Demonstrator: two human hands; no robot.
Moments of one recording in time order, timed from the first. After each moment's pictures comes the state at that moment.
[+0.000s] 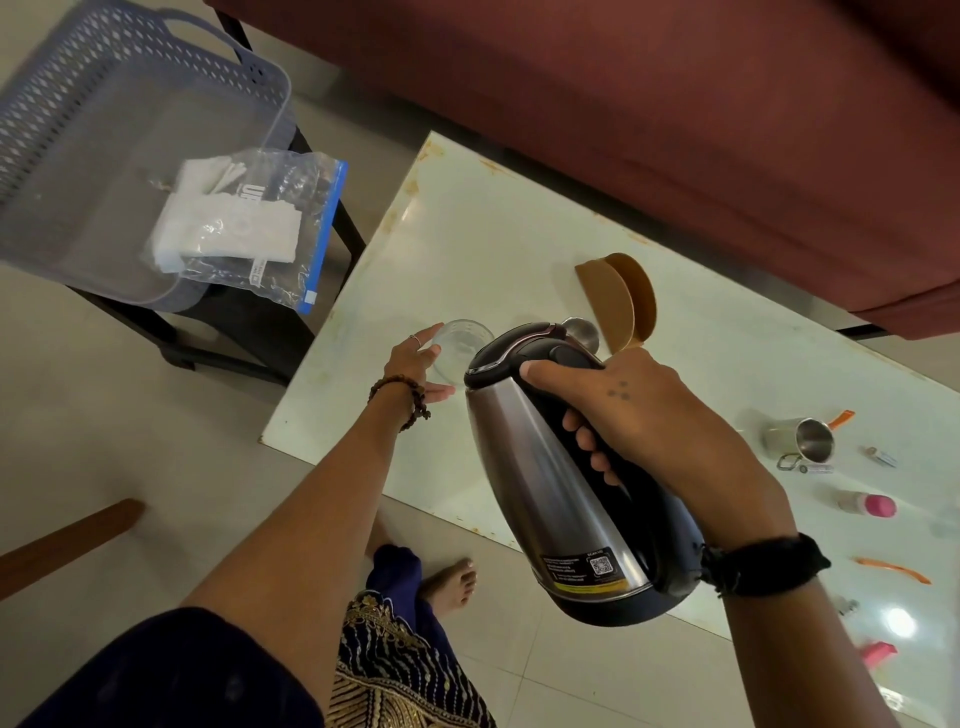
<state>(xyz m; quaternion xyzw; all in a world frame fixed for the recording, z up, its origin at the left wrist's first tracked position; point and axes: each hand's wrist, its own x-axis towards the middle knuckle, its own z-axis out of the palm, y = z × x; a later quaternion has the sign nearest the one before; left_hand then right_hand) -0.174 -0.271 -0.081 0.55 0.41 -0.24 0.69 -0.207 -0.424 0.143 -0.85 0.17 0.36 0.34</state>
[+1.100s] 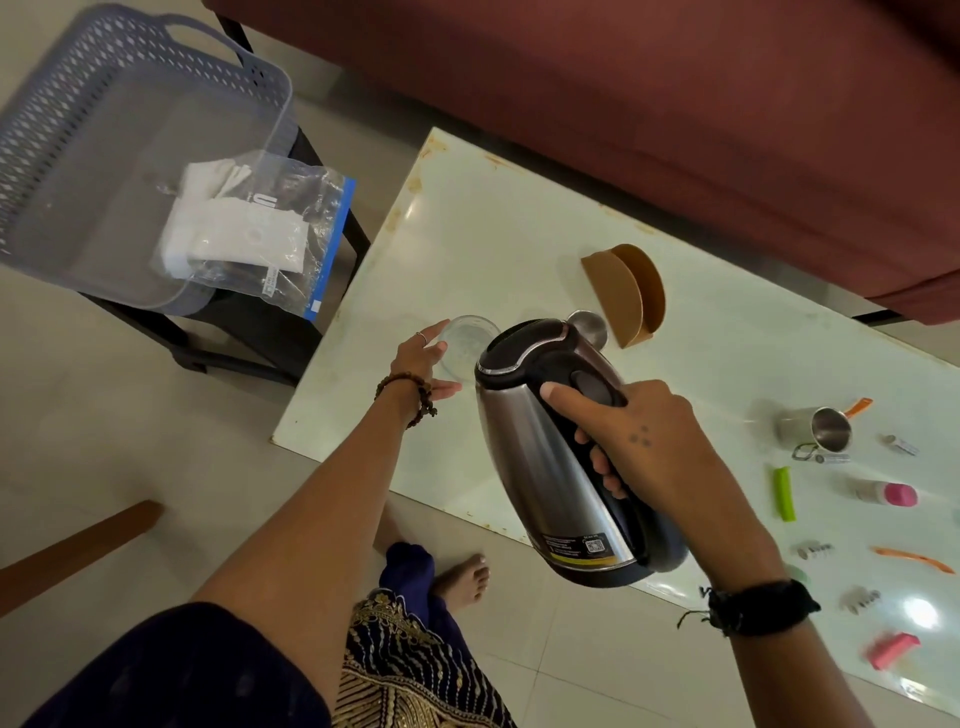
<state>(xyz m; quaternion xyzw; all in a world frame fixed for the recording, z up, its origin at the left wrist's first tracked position) -0.177 -0.269 -0.082 0.56 0.39 -0.25 0.69 -0.231 -0.440 0.111 -0.87 0.16 0.29 0.38</state>
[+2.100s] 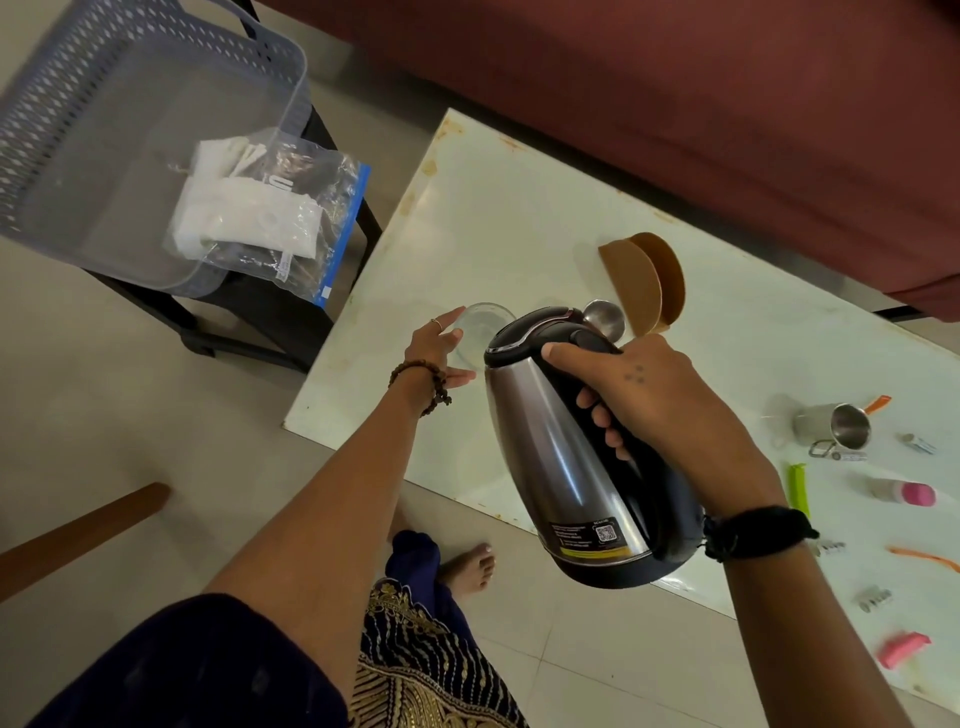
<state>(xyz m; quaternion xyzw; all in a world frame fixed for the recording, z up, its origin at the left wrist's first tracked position) -0.176 -0.266 -0.091 0.55 0.38 -0.25 0.70 -0.206 -0.424 0.107 -0.84 0.18 0.32 0.39</state>
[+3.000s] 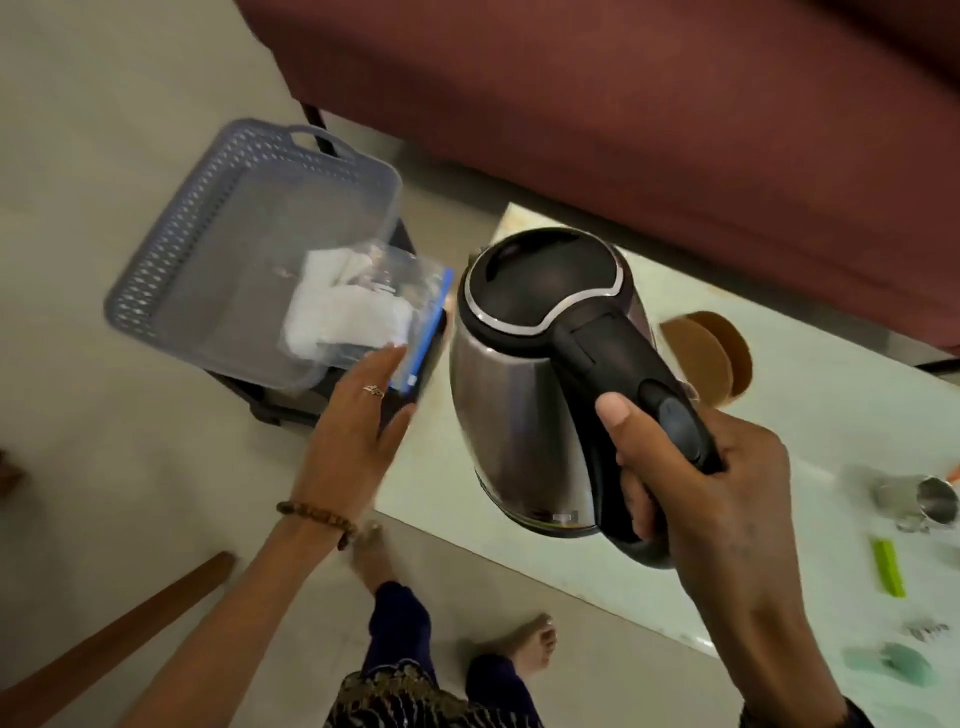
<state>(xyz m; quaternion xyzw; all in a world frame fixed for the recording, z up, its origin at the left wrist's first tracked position) -0.224 -0.101 0.006 0.92 0.04 0.00 0.39 -0.230 -0.317 0.162 -0.82 0.08 0.07 0.56</state>
